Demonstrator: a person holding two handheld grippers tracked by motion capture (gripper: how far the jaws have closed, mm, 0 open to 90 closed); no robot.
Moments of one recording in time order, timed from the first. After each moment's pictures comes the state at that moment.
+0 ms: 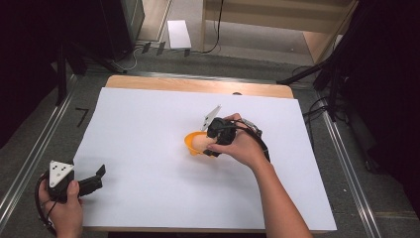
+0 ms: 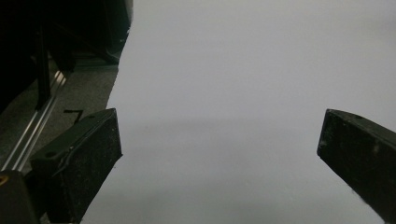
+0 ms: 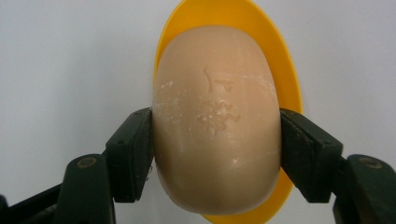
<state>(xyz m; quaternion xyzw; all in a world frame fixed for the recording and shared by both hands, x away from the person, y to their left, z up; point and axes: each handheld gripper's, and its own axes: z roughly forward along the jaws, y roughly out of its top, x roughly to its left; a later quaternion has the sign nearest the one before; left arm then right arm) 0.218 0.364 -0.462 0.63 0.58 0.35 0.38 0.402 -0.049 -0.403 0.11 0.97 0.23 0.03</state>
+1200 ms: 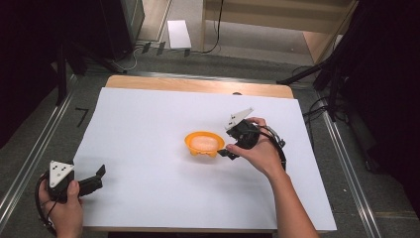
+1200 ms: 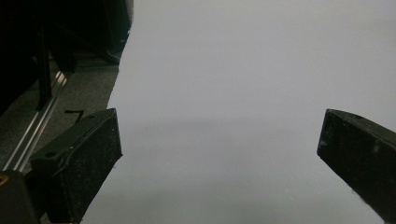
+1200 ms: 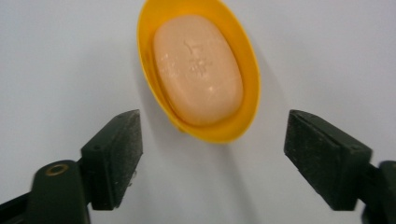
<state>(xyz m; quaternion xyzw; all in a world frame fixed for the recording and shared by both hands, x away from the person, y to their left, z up) 0.218 0.363 -0.462 0.63 0.58 0.35 0.38 0.385 -0.111 -0.399 0.20 0.93 0.31 0.05</state>
